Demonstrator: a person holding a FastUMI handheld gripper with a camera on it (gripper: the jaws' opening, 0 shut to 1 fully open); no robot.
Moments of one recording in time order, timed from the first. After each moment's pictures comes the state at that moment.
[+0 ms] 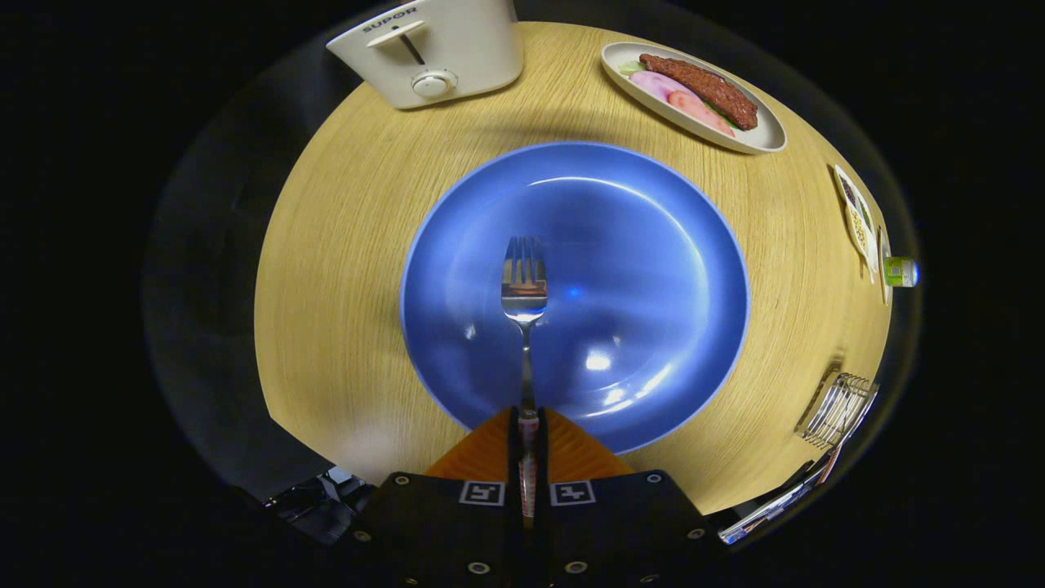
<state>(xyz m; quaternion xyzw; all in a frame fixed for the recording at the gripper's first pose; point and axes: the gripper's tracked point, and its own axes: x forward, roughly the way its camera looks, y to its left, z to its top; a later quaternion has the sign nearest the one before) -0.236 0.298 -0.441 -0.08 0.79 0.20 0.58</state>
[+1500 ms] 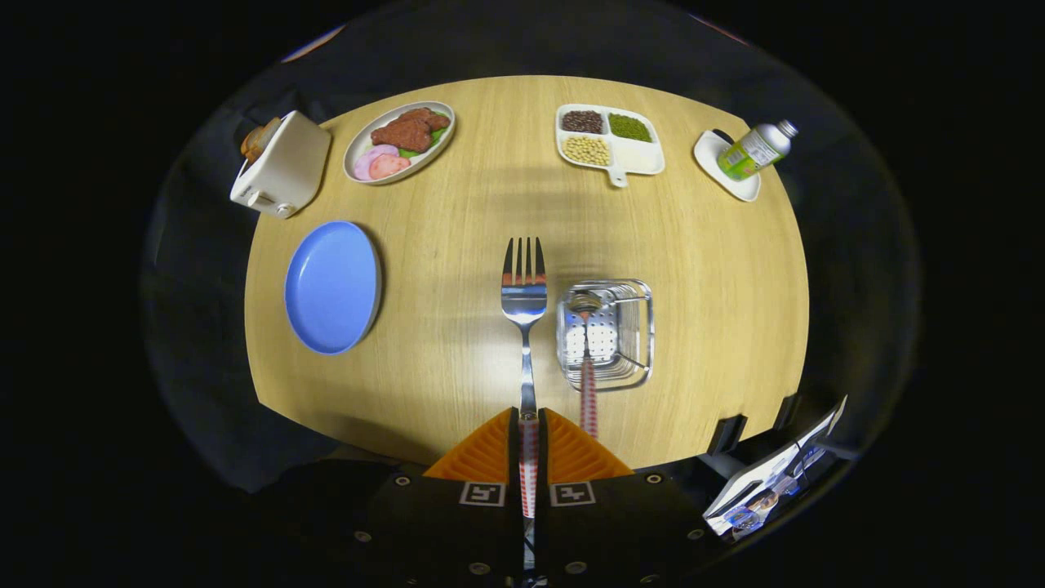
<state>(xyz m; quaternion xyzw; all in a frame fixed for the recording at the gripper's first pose) -0.183 -0.028 -0.342 -0.03 0.78 0.07 0.62</state>
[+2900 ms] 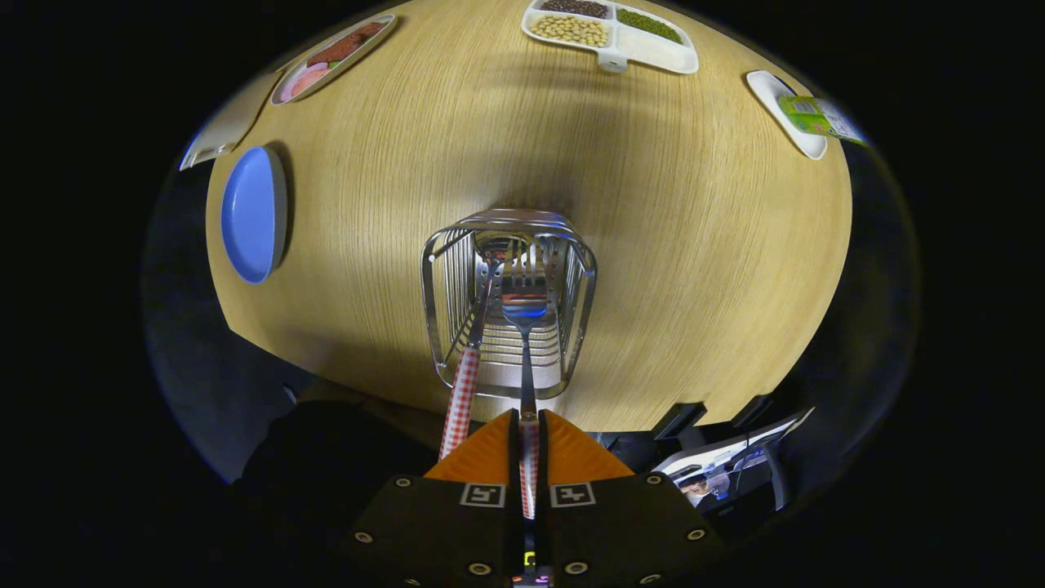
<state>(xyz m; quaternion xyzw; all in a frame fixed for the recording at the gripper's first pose) -0.199 -0.092 -0.397 -0.10 0.91 0.13 0.39</state>
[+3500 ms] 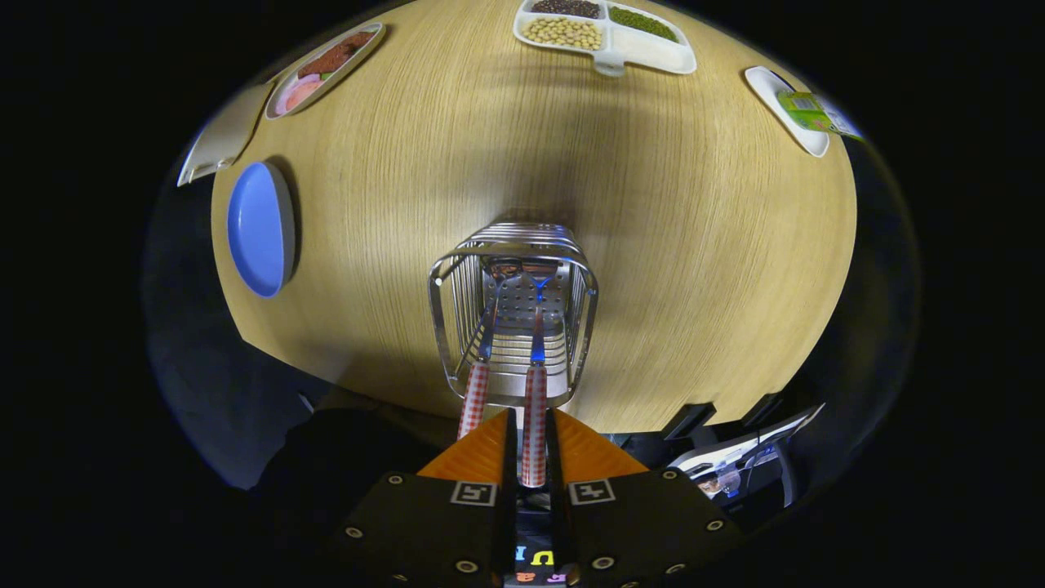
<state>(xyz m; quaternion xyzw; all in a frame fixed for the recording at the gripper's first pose) -0.186 -0.085 -0.390 -0.05 0.90 0.12 0.41</state>
